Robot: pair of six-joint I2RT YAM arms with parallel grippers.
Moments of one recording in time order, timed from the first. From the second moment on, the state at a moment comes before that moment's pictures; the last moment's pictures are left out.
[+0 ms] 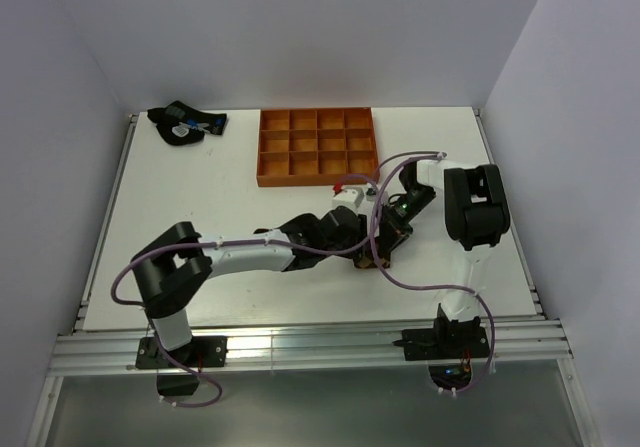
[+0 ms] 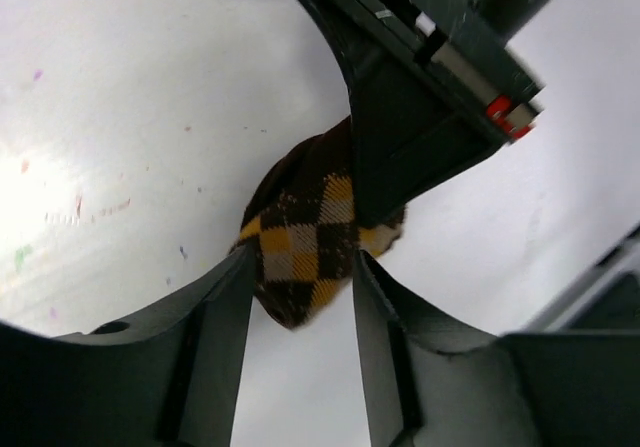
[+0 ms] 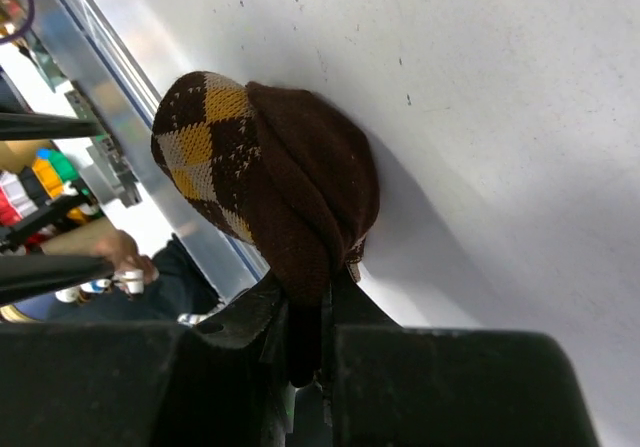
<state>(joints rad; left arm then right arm) -1.10 1.80 1.12 0.02 -0.22 -0.68 0.11 2.04 1.25 -1.19 -0.73 -0.58</state>
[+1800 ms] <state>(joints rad) -1.19 1.87 0.87 0.35 -0.43 -1.78 0.10 2.01 1.21 -1.11 -0.79 -0.52</state>
